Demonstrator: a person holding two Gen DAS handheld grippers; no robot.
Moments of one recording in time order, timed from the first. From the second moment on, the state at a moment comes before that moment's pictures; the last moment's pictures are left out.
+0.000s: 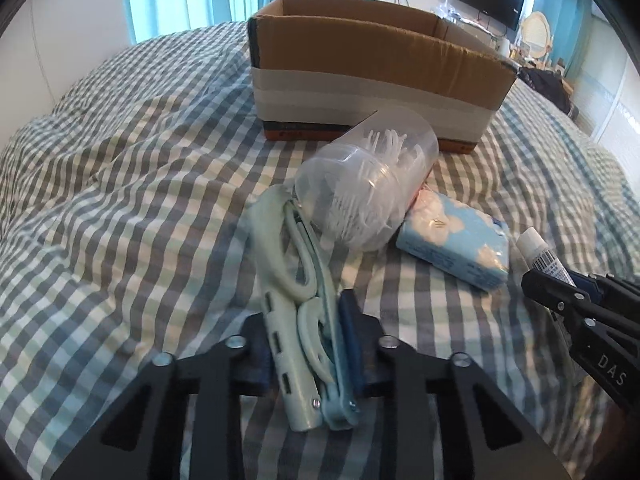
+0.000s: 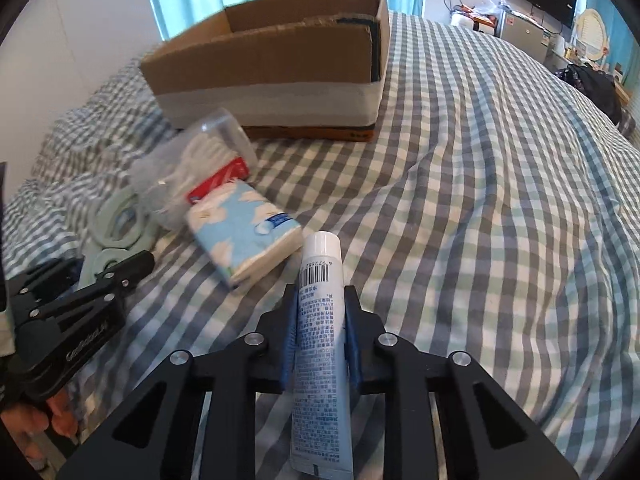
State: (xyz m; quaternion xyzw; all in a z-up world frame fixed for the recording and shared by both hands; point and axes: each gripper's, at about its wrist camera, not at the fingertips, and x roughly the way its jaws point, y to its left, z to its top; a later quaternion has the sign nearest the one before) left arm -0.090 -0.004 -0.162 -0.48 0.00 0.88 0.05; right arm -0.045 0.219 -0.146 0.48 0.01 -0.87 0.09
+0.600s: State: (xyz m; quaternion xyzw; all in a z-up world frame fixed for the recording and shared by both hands) left arm -0.050 -0.021 -0.103 -0.44 -0.02 0.90 0.04; right arm -0.008 0.226 -0.076 0.41 0.00 -0.90 0.12
